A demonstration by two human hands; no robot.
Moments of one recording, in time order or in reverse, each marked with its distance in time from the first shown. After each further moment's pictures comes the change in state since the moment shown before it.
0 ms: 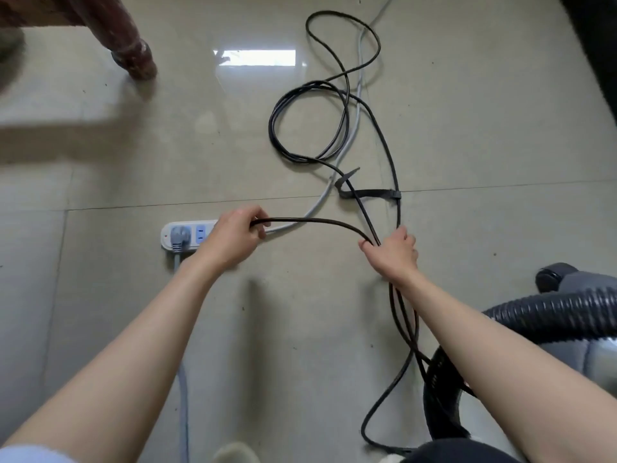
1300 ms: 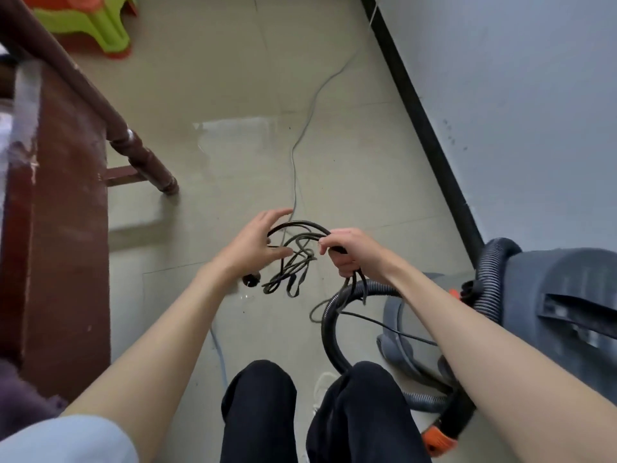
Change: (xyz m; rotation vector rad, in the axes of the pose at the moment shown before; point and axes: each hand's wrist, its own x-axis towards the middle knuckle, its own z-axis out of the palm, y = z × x) left_hand -0.194 0.322 -0.251 -0.069 -0.229 0.264; right_hand -0.318 -0.069 -0.375 0.649 -0.577 -0.313
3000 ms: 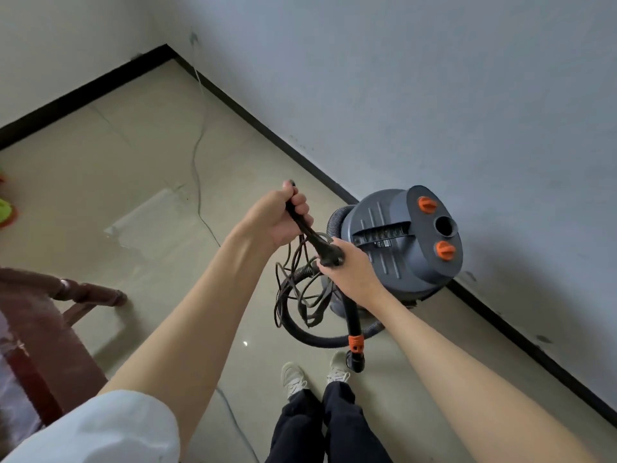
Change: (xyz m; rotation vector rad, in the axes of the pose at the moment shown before) left_hand -0.084 0.389 0.004 -1.177 -0.397 -0.423; right_hand -0.303 -0.019 -0.039 -0.105 0.851 -0.224
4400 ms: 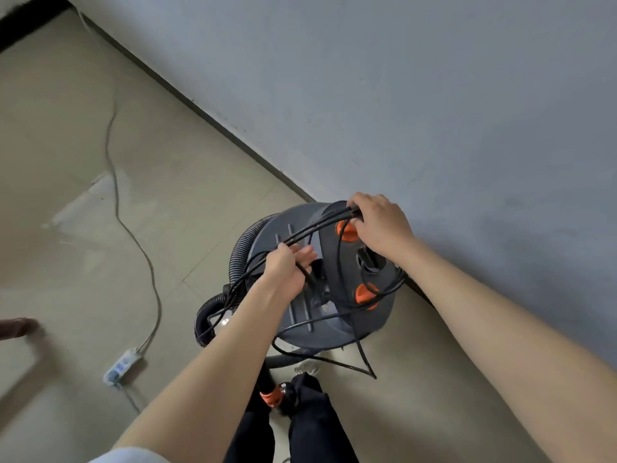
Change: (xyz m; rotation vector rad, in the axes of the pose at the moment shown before) left_hand 0.242 -0.174 0.134 0.028 0.401 -0.220; right_hand 0.191 0.194 -0.230 -0.655 -0.045 0.034
